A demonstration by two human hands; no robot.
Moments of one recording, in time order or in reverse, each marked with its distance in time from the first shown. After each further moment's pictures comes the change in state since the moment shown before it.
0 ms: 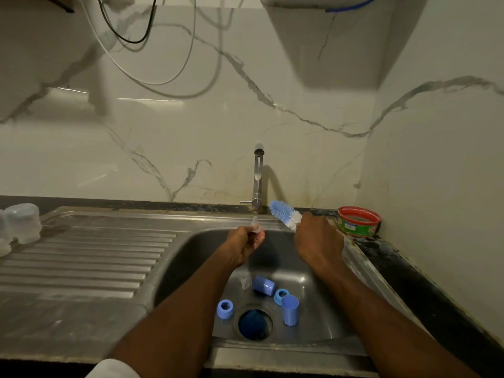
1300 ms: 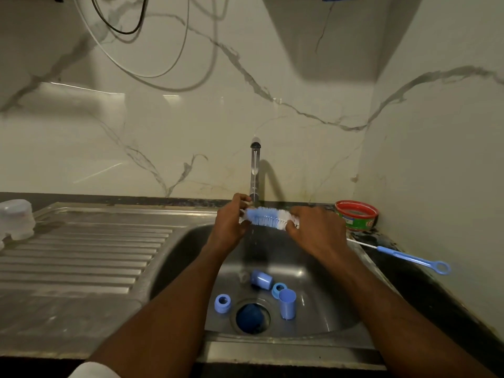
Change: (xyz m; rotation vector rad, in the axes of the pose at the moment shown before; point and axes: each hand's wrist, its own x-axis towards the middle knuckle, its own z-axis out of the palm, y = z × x) left_hand -0.008 0.021 -0.015 1.277 0.060 1.007; right_hand 0.001 0.018 -0.010 -0.103 0.136 -0.360
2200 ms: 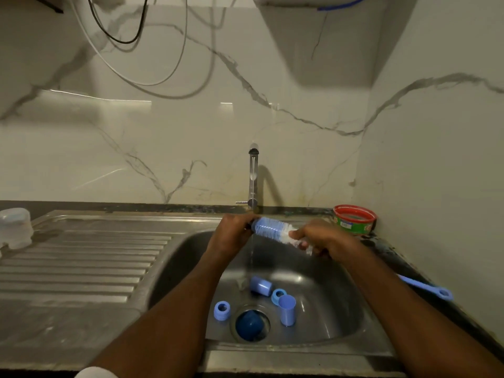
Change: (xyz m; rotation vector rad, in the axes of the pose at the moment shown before) left_hand -0.003 -0.004 -0.004 0.114 -0.051 0.352; right_hand 0.015 0.018 -0.012 0.814 -0.623 0.571
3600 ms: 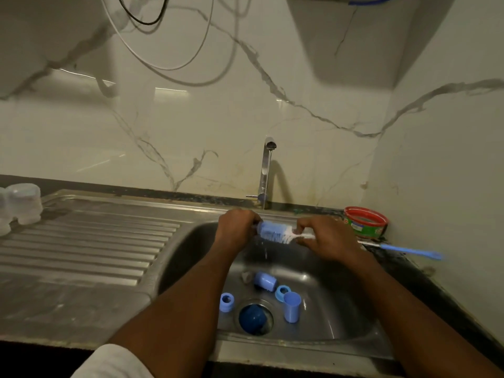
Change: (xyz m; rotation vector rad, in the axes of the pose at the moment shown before) left_hand -0.002 -0.006 0.003 0.339 -0.117 -0.265; right_hand 0.031 0.026 0.013 -0.798 0.302 -0.594
